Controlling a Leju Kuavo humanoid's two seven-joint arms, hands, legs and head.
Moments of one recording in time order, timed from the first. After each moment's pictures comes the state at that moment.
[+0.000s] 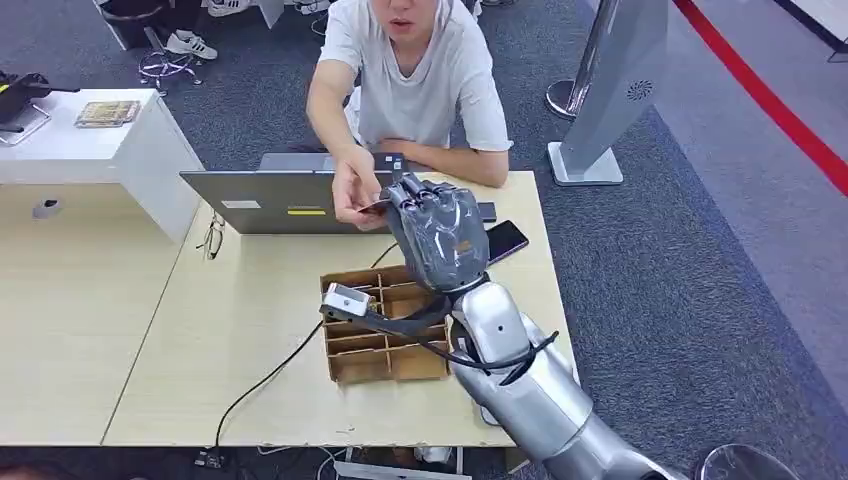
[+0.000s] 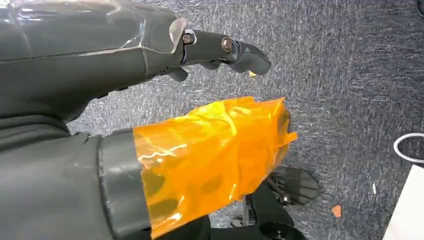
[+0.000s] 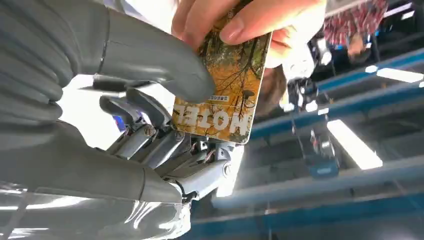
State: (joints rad) left arm 0.00 -0.16 0.14 -0.29 -0.16 0.49 -0.08; right arm -0.45 0.11 0.56 -1.41 1.37 -0.47 0.15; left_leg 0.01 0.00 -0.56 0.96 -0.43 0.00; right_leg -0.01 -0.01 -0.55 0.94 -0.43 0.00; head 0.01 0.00
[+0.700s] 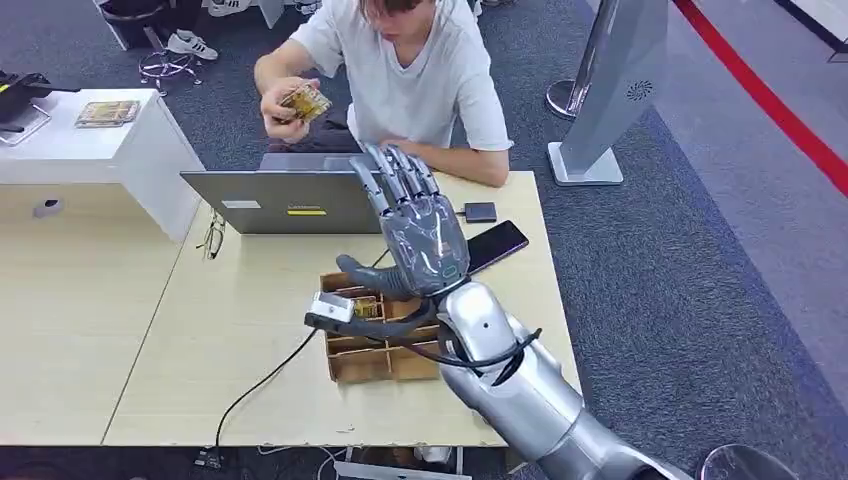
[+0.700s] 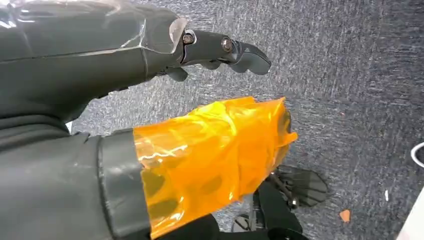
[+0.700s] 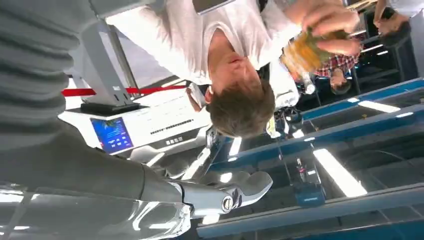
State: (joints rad) left arm 0.01 -0.17 0.23 -0.29 -0.19 0.48 -0.07; right arm -0.47 0.11 0.62 -1.39 1.30 -0.41 0.13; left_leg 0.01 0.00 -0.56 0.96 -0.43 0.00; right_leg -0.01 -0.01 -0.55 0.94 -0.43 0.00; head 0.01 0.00
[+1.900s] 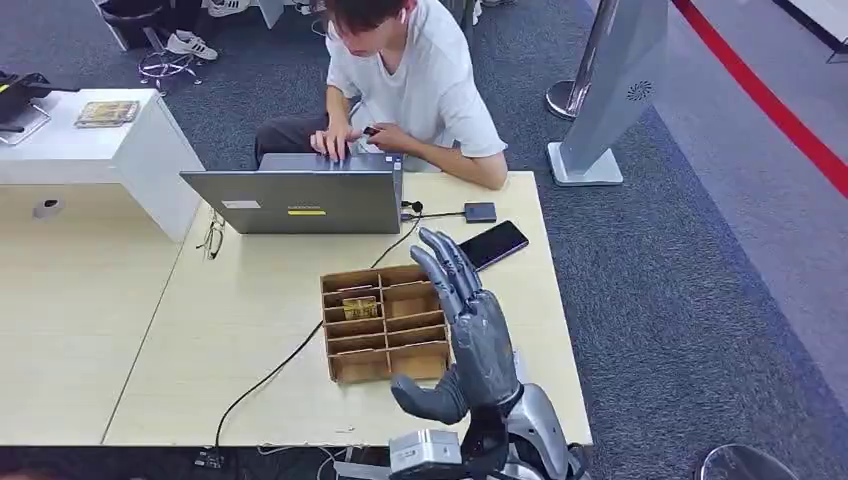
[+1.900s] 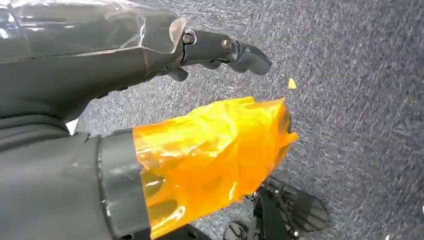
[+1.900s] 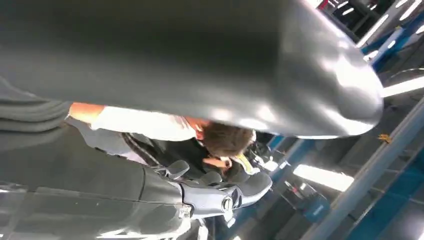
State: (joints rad) left arm 0.17 -0.32 0.61 -0.67 -0.44 0.40 0.07; right arm -0.04 0.03 0.60 -1.77 0.79 -0.54 -0.22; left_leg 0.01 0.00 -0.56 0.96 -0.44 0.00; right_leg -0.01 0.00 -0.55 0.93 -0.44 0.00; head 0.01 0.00
